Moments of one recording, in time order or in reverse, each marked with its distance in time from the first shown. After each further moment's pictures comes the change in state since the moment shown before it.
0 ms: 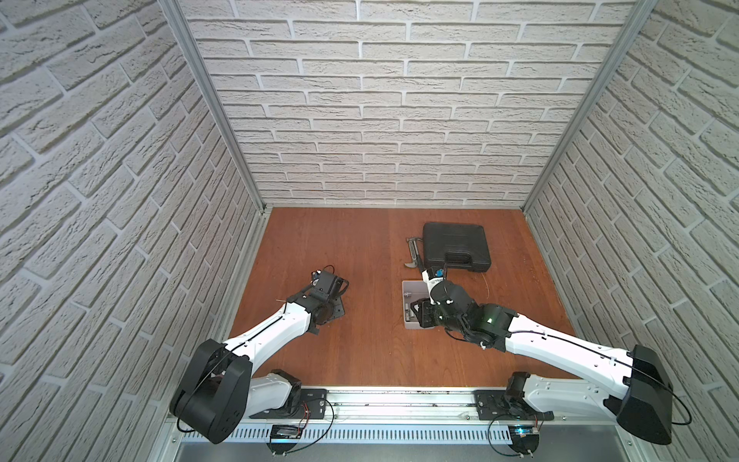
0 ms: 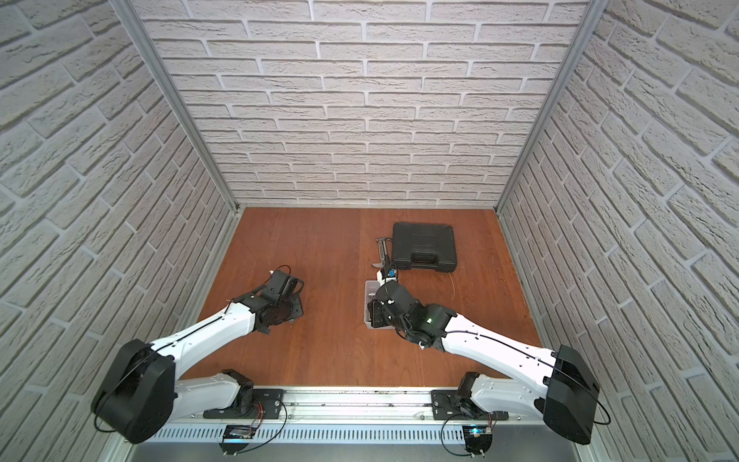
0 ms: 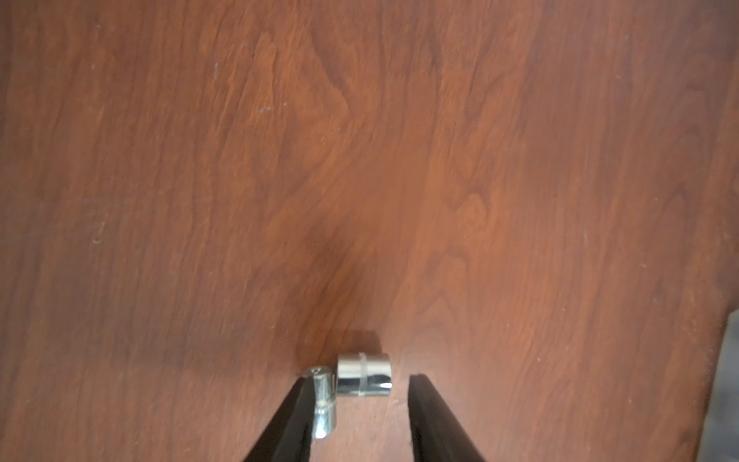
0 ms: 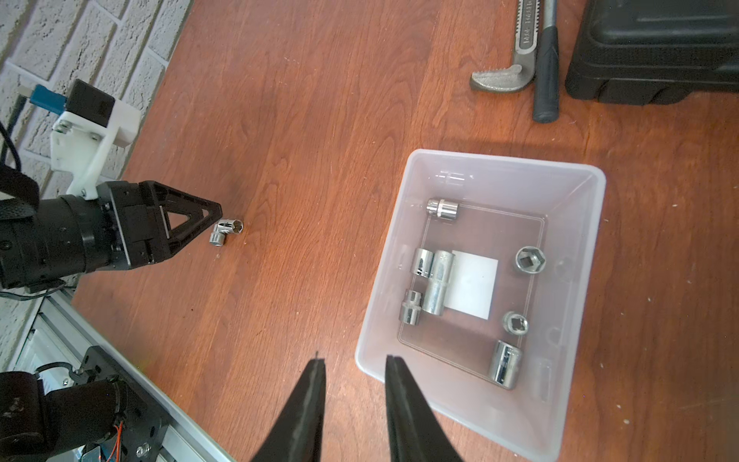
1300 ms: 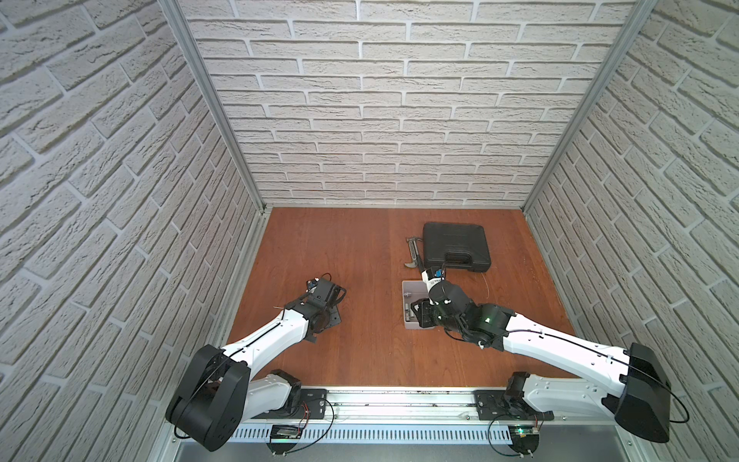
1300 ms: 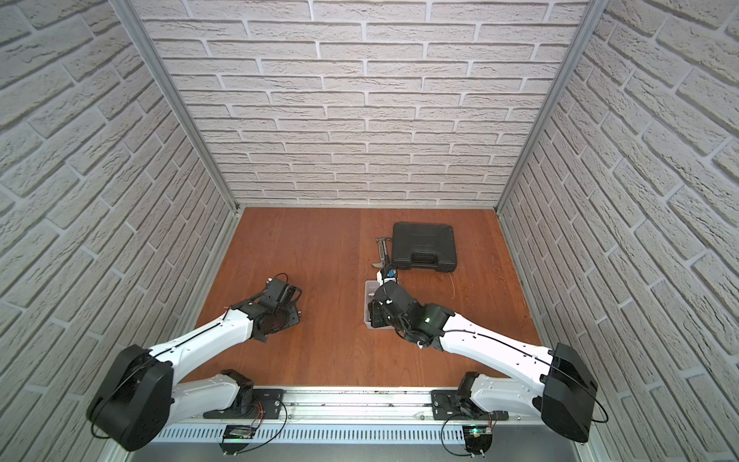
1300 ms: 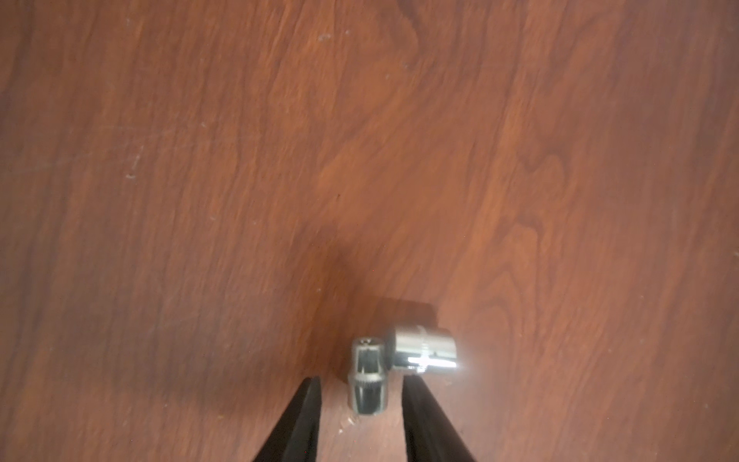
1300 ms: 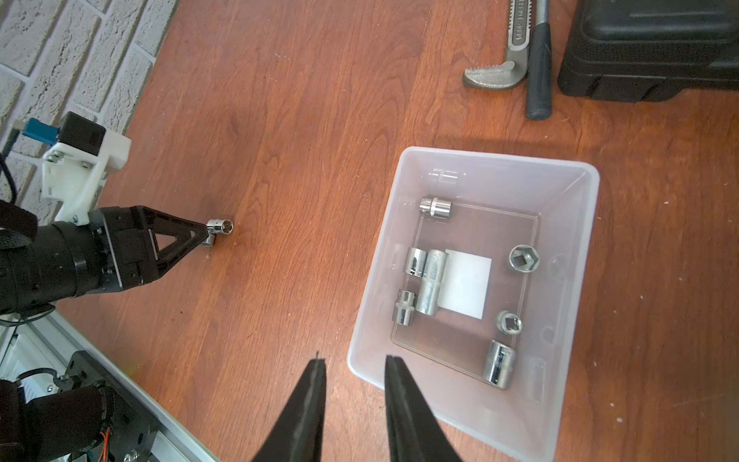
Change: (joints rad) left arm 0.006 -0.043 -0.085 -0.021 -0.019 -0.051; right arm 0.000 0.018 0.000 -0.002 0.012 0.000
